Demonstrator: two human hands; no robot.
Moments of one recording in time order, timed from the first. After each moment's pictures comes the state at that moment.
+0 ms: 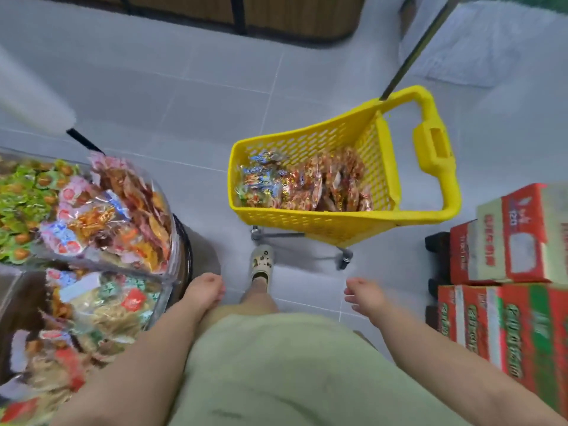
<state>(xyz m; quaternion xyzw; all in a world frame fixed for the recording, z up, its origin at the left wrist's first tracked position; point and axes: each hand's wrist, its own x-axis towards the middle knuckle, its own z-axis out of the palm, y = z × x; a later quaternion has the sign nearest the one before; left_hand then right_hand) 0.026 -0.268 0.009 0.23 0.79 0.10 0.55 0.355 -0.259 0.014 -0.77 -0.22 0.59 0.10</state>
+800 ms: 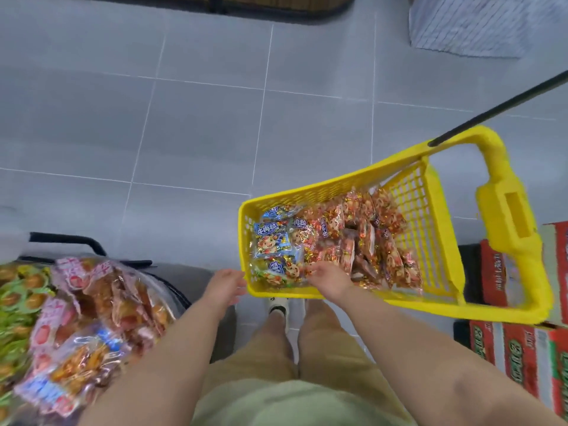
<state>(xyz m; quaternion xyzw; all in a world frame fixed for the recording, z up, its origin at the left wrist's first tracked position) -0.014 -0.018 -0.040 0.19 0.76 0.08 0.62 0.221 -0.011 -0.035 -0.70 -0.43 0.57 -0.04</state>
